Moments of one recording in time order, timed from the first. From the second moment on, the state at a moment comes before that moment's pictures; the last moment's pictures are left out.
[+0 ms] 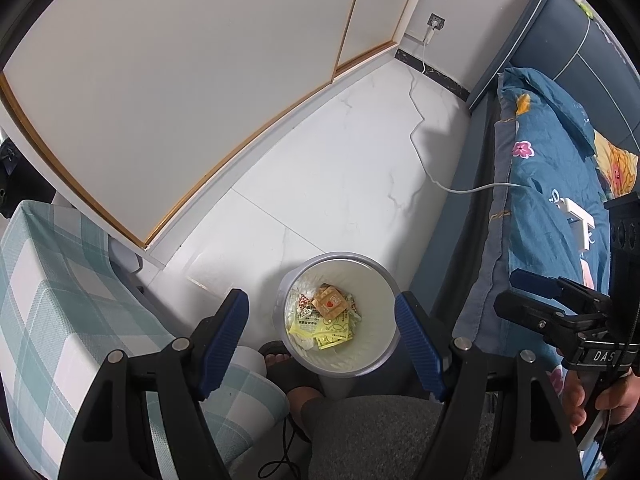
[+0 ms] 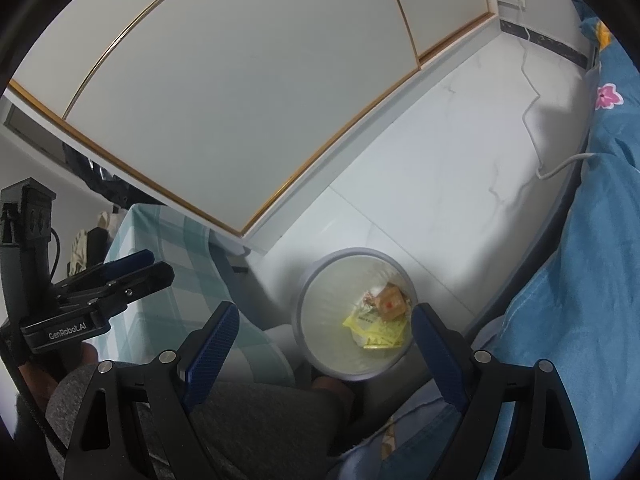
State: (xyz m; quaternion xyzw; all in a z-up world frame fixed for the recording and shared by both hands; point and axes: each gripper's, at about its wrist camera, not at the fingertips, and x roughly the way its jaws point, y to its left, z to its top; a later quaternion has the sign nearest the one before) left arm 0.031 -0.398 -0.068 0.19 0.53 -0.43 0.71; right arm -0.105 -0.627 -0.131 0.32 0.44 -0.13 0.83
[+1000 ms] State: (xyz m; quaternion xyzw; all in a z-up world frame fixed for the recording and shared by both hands) left arm 0.029 -0.397 -0.066 0.18 0.53 -0.43 0.71; right arm -0.106 -0.628 -0.133 0.32 0.44 -0.13 0.83
